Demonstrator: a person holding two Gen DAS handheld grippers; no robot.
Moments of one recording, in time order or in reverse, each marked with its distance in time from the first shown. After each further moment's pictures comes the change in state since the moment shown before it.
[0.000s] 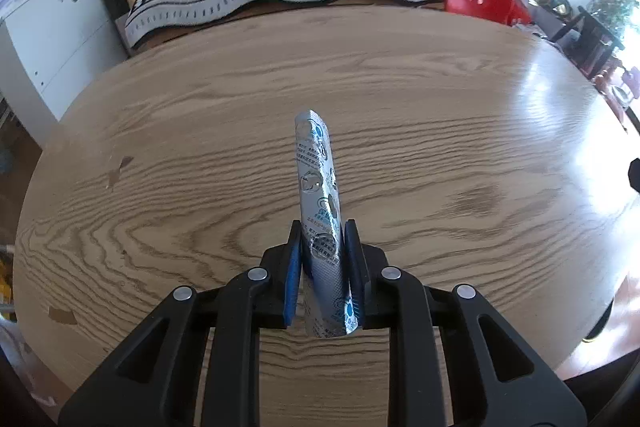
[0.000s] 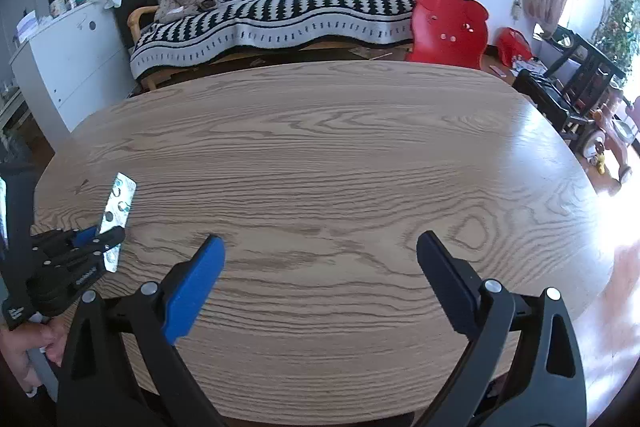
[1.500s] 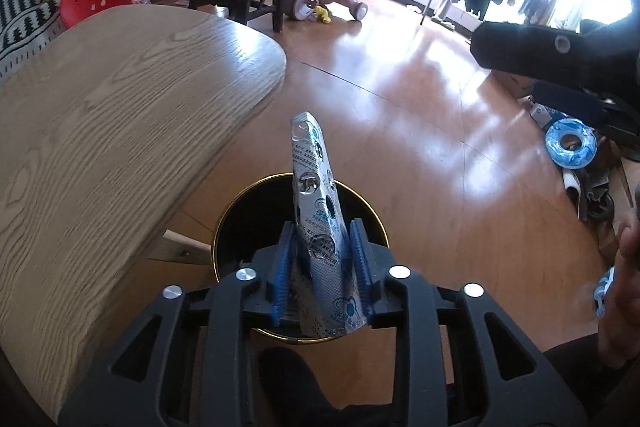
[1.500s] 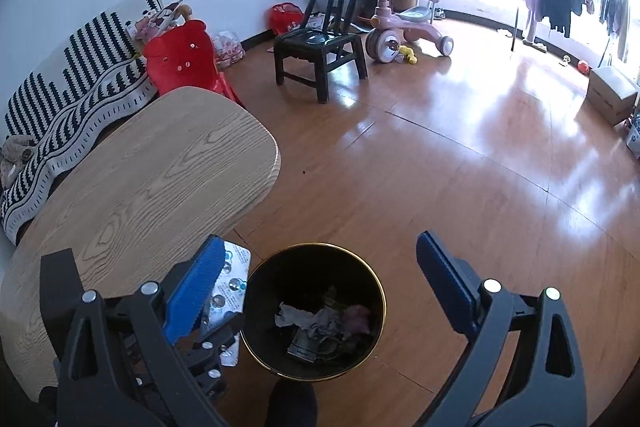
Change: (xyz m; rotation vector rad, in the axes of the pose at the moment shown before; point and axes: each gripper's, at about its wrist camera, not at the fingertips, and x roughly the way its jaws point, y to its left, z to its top) left arm -0.043 -0.465 -0.106 0.670 0.051 -0.744; right arm -0.178 -0.332 -0.165 0.619 -0.090 -0.445
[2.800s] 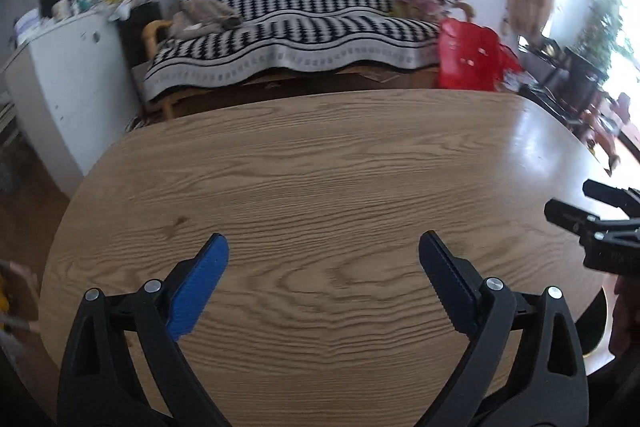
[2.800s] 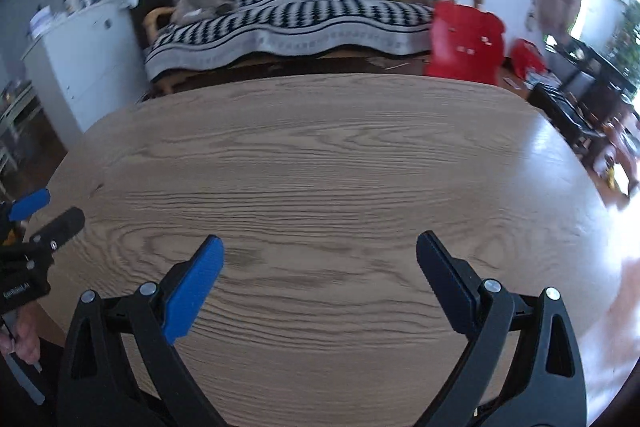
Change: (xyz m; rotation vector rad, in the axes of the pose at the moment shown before) left arm -0.357 0.303 -0.188 -0.602 -0.258 0.839; right arm 0.001 0.443 -0.091 -0.663 0.080 0.500
